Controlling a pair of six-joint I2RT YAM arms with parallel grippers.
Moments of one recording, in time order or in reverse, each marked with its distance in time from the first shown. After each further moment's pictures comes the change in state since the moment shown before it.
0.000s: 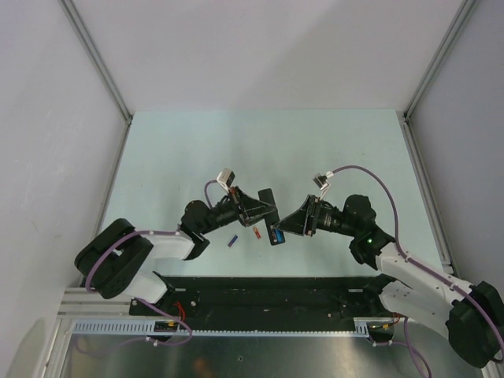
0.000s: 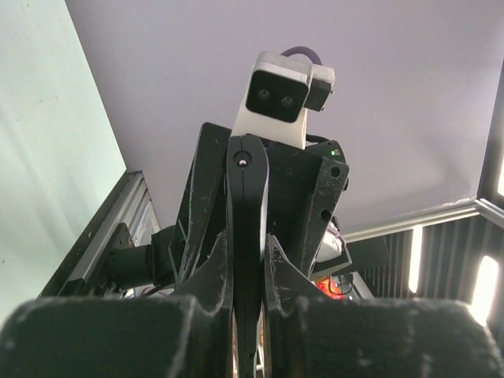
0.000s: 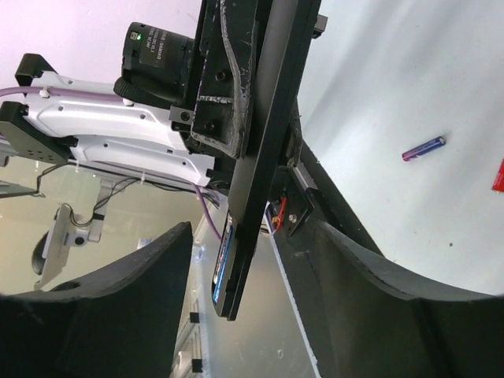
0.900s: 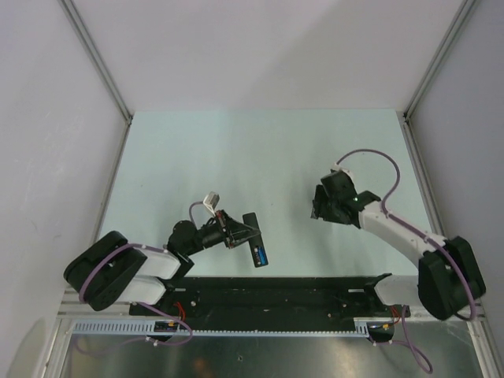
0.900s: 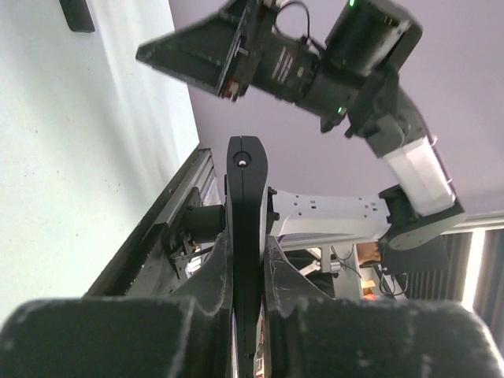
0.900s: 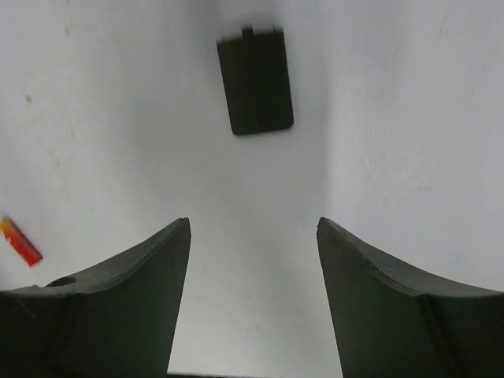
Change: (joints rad) left arm 0.043 -0.092 -0.278 0.017 0.003 0.123; right arm -0.122 0.317 0.336 -0.963 0.828 -0.402
